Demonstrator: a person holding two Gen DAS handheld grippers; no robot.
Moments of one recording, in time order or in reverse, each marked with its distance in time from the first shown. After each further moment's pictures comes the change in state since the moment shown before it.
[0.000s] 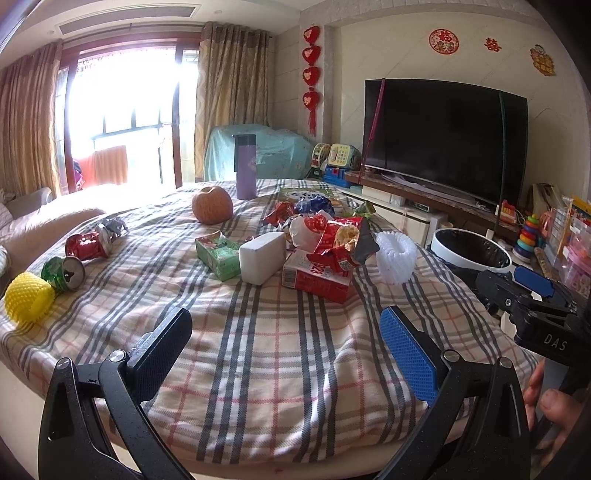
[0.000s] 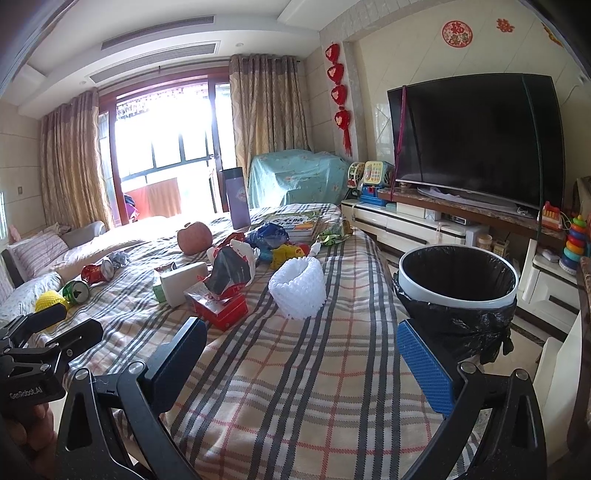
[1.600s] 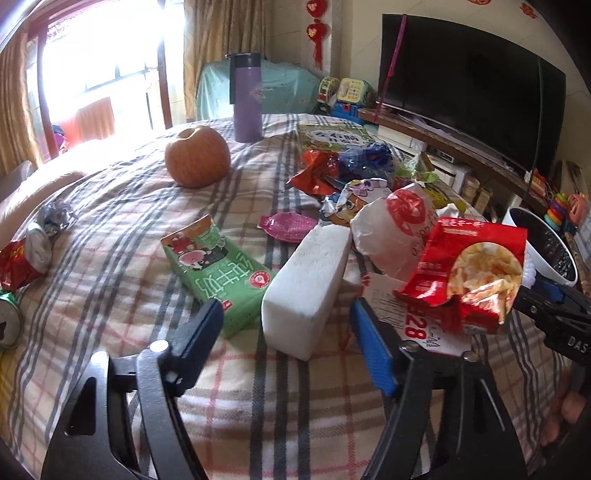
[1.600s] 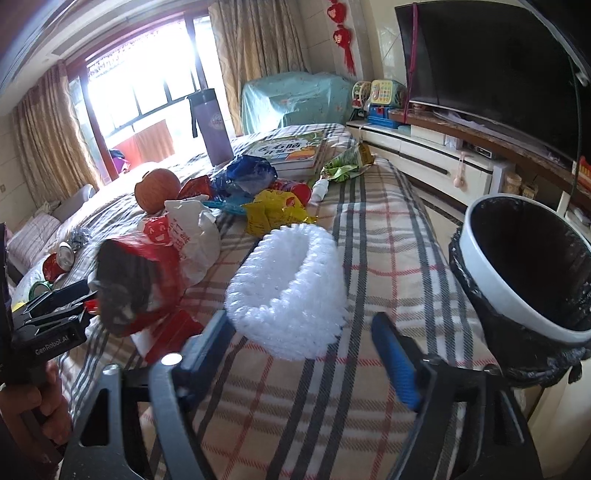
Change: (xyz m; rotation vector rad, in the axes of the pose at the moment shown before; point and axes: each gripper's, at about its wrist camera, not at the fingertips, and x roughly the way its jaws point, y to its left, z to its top) left arm 0.182 0.039 0.050 0.023 0.278 -0.011; right arm 0.153 -0.019 0.026 0.059 0.337 0.049
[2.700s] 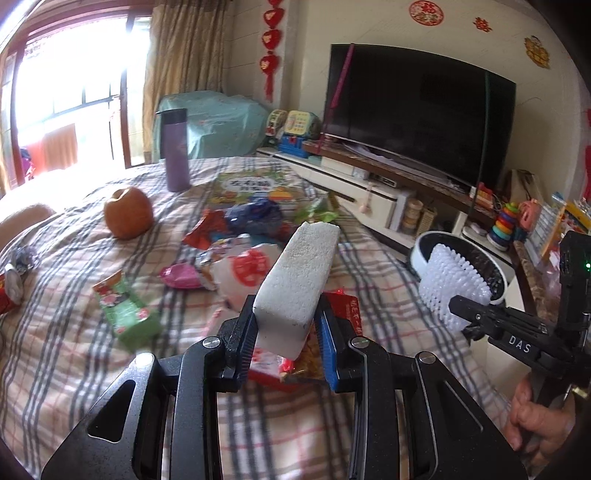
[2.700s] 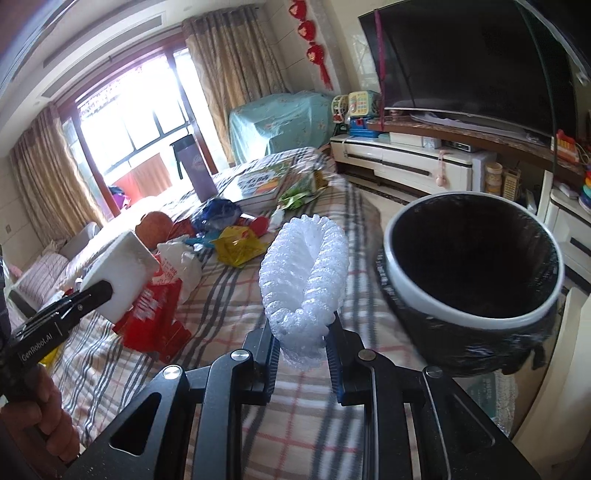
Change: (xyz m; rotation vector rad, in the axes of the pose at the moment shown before) left arm -0.066 -0.094 0.021 0.046 -0.119 -0.172; right arm -0.065 -0.071 -0.004 0.131 -0.092 0.023
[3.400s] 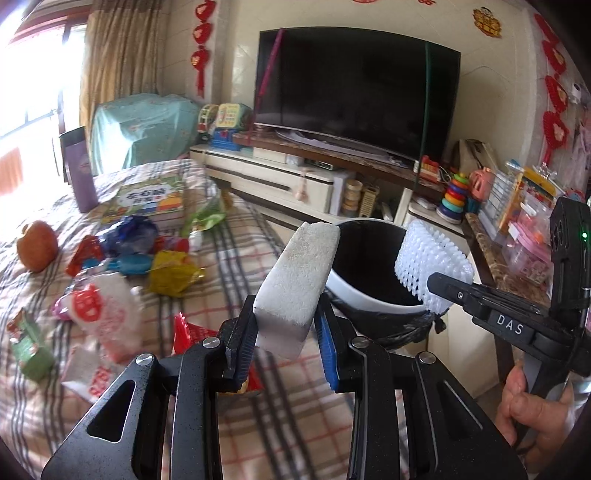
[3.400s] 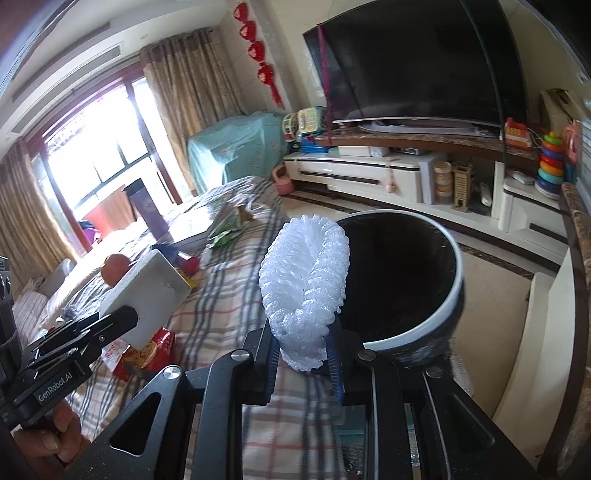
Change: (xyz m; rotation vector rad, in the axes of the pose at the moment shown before) left arm 0.038 -0.116 0.014 0.120 0.044 -0.179; right arm -0.039 -0.078 0.017 0.106 -0.058 -0.120
